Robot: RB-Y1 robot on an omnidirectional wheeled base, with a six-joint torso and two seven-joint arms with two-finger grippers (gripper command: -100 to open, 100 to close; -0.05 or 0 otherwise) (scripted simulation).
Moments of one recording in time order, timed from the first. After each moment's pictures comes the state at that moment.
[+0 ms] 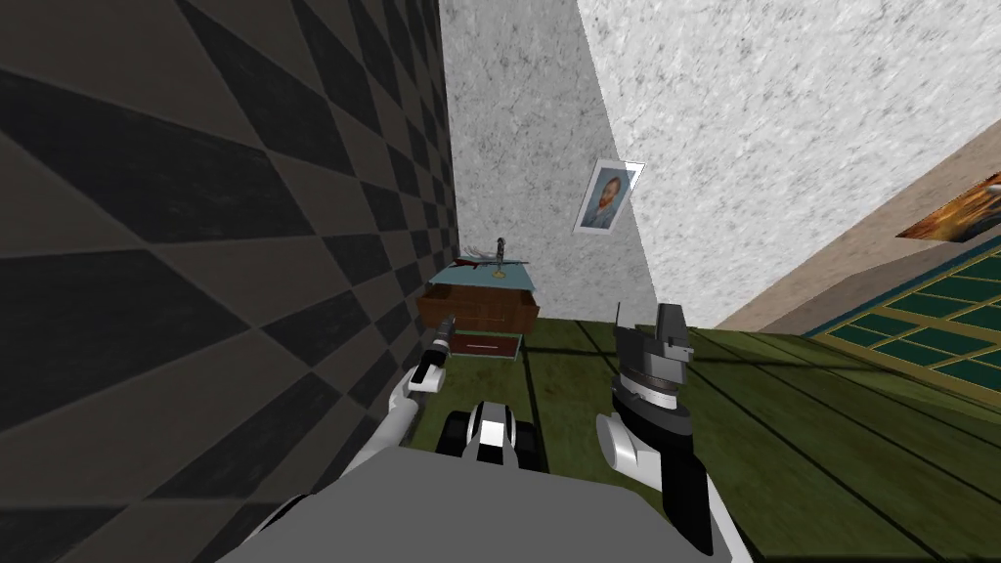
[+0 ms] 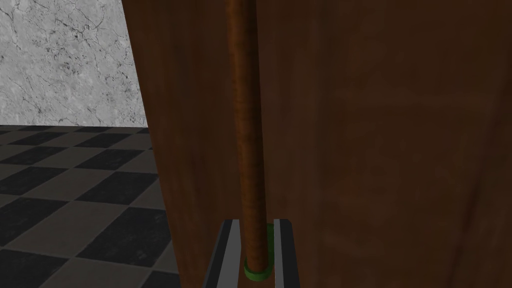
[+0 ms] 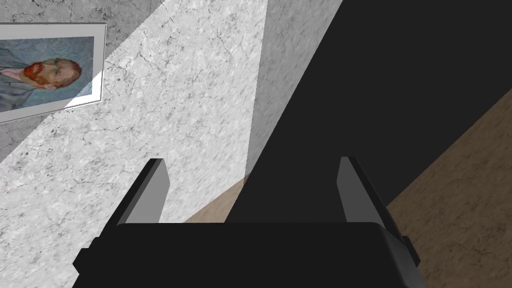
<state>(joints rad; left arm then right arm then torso) -0.01 0.10 0.04 -1.26 0.07 -0.44 0.02 0.46 -0.04 -0.07 -2.37 0.06 -0.61 0.06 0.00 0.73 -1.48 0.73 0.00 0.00</state>
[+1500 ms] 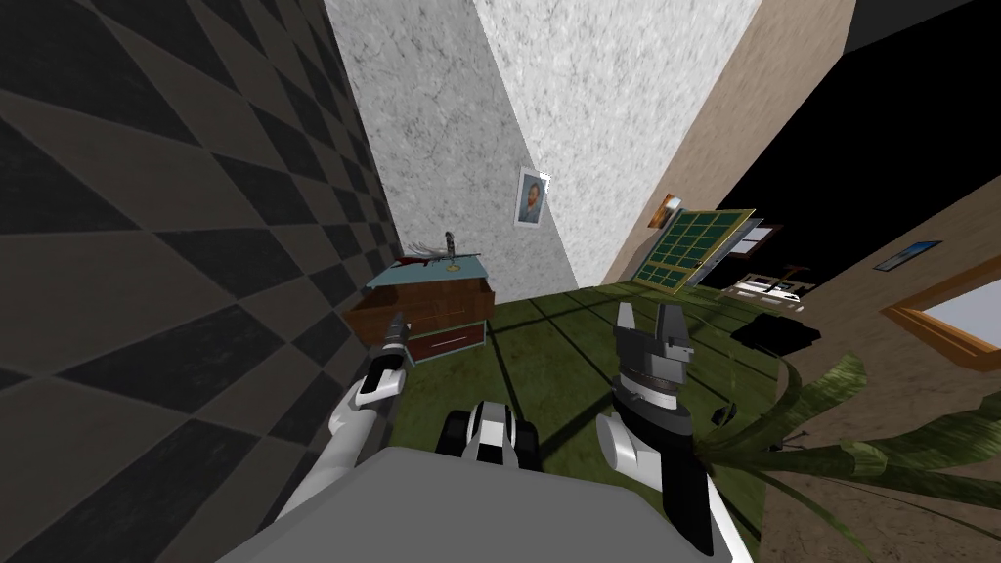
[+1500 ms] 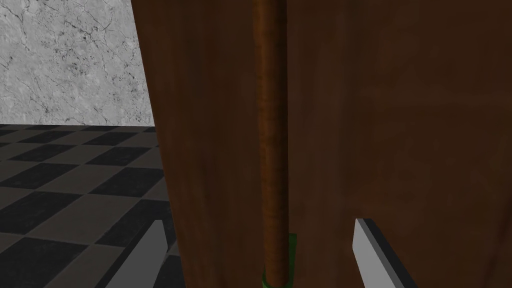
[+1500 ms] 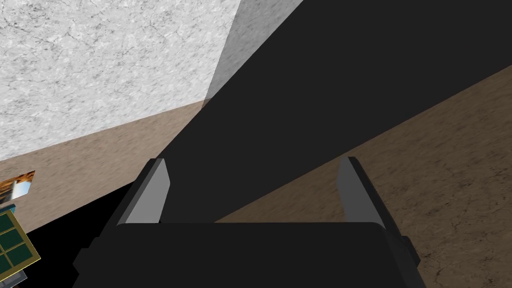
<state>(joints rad) 0.06 0.16 0.41 -1.32 0.05 -0.39 0.10 0.46 -0.04 -0.07 -2.37 0.06 -0.61 0.06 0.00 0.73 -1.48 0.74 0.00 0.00</state>
